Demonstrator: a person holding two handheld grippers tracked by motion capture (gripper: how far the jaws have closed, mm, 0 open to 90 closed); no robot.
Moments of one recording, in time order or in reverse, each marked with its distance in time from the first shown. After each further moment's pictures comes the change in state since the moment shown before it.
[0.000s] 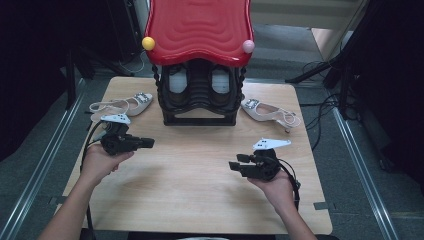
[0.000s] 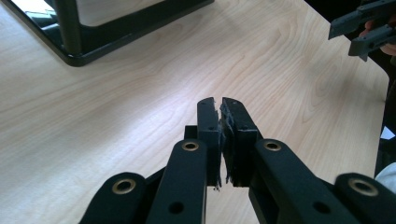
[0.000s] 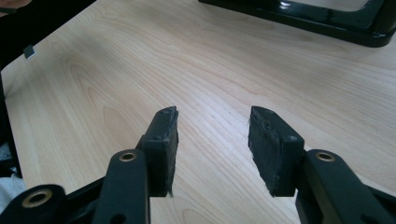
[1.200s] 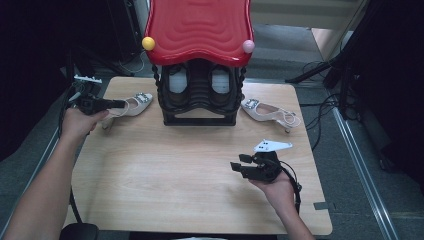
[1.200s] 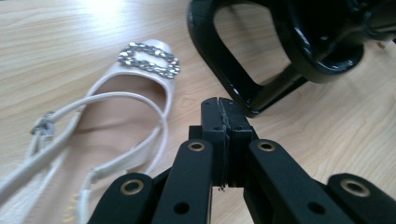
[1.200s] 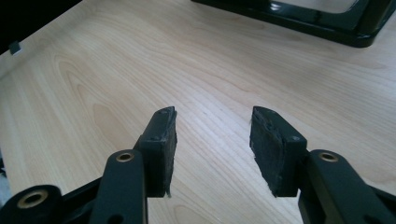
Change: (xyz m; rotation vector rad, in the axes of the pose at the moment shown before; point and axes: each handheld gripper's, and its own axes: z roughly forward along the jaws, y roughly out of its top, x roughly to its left) left arm 0.132 0.050 -0.046 -0.052 0.225 -0.159; right arm 0.001 -0.005 -0.004 -0.023 -0.053 -0.009
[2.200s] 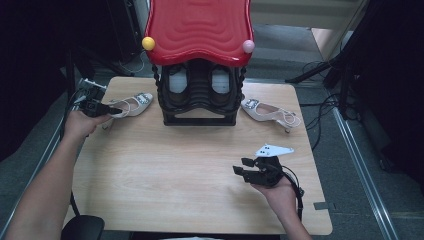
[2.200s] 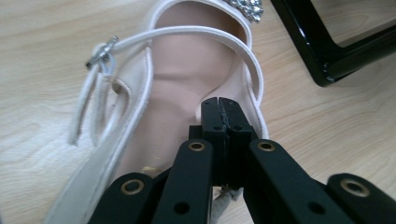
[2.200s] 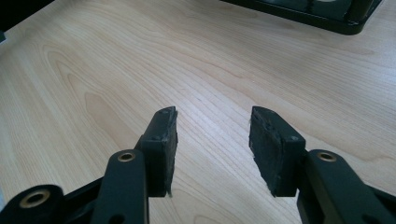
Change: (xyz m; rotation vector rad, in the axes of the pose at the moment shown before) left arm 0.034 -0.016 0.033 0.180 0.092 -0.097; right arm 0.003 -0.011 -0.003 0.017 -0.032 -0.009
